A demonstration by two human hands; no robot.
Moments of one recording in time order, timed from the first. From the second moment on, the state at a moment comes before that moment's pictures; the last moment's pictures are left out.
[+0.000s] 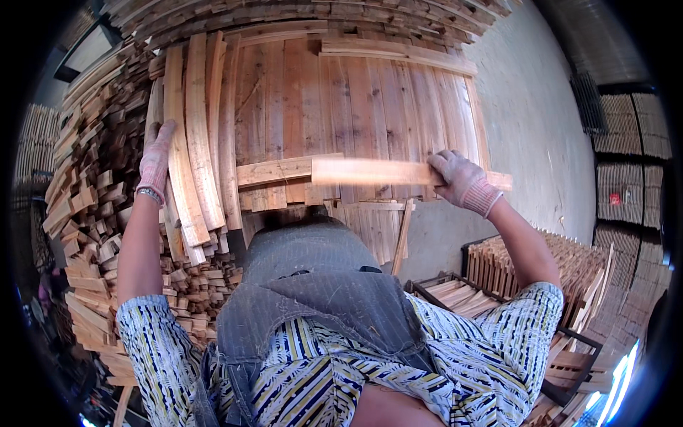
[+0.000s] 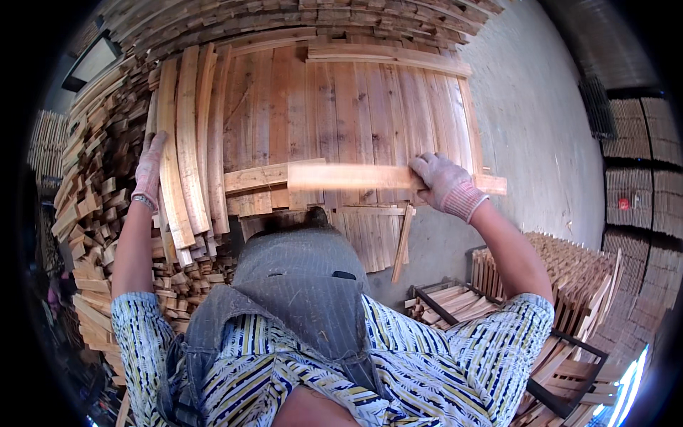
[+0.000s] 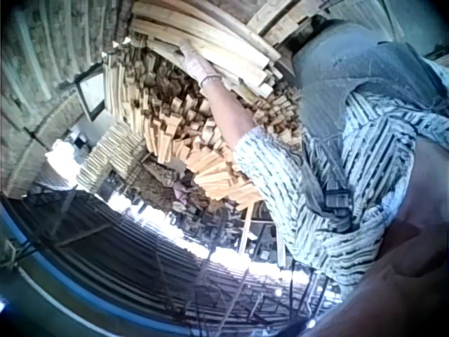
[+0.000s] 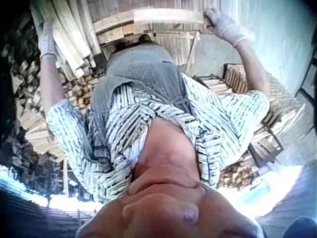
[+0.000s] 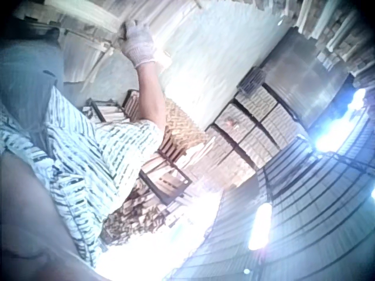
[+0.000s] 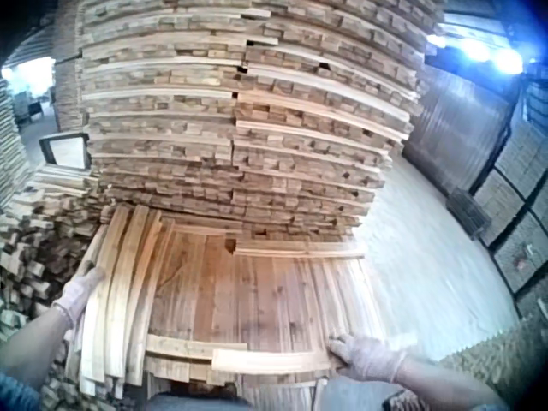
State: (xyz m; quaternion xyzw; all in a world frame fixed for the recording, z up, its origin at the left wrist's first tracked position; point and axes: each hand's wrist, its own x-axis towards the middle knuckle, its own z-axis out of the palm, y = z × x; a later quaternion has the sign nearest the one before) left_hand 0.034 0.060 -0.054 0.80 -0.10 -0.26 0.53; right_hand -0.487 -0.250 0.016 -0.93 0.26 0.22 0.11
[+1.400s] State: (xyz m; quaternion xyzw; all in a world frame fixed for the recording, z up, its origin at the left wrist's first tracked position) left_hand 0.051 0.086 -0.016 0.80 -0.10 -0.39 0.45; right_hand -0.276 -0.209 -0.046 -0.55 0.23 -0.05 0.80
